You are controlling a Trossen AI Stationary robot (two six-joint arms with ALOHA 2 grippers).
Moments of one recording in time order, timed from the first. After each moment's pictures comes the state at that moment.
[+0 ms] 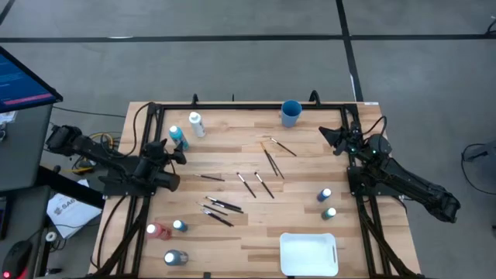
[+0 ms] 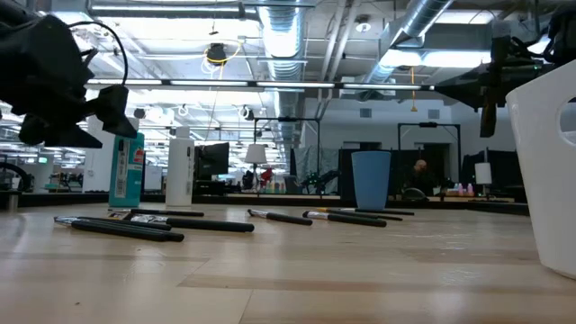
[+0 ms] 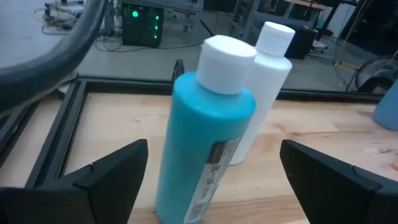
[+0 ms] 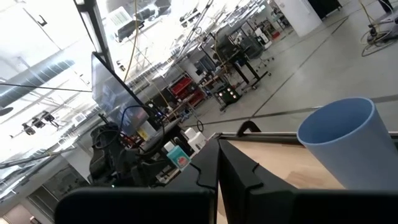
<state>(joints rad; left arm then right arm) -0.27 0.85 0.26 -0.78 -1.31 -1.61 -0.62 0.13 0.01 0.27 -0.09 0.71</state>
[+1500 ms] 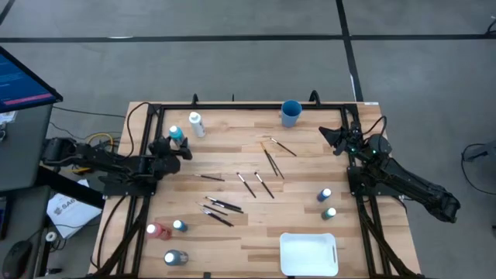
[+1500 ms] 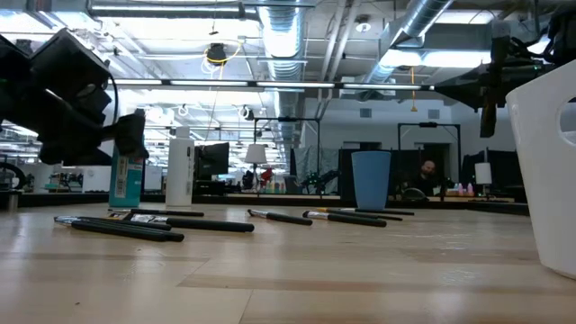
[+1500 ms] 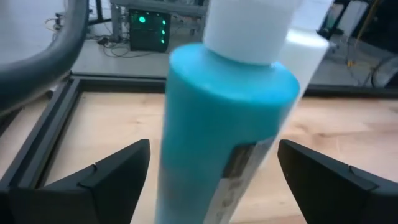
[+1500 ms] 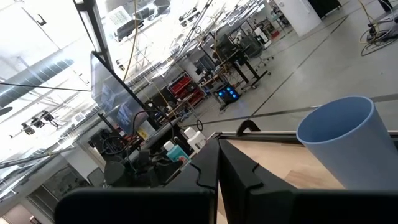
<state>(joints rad) 0.02 0.85 0.02 0.10 -1.19 -0.89 -0.62 0.13 0.01 0.27 -0.09 0.71</state>
